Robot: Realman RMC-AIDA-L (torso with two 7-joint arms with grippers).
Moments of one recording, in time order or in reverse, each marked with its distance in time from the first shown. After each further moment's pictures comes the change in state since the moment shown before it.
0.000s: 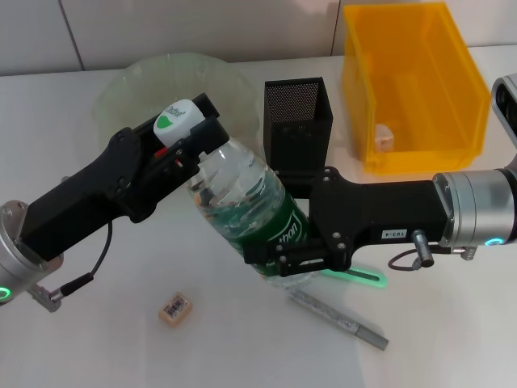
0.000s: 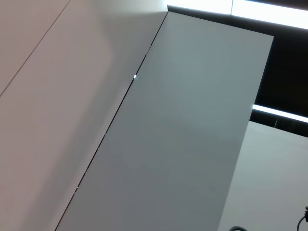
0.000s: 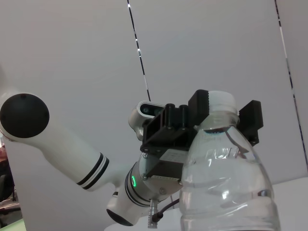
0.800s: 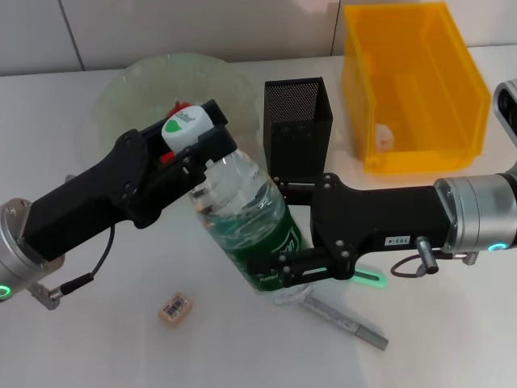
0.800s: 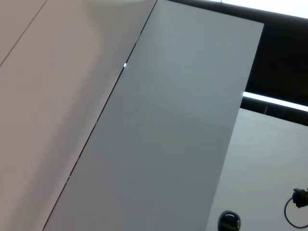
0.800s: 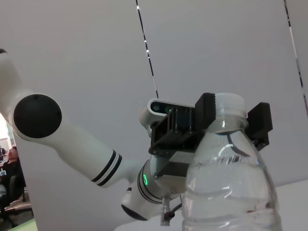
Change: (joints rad) left arm -0.005 0.005 0.034 0.032 0.005 -0.003 -0.005; right arm 0.004 -0.003 -0.002 0.019 -0.002 -0.028 -0.009
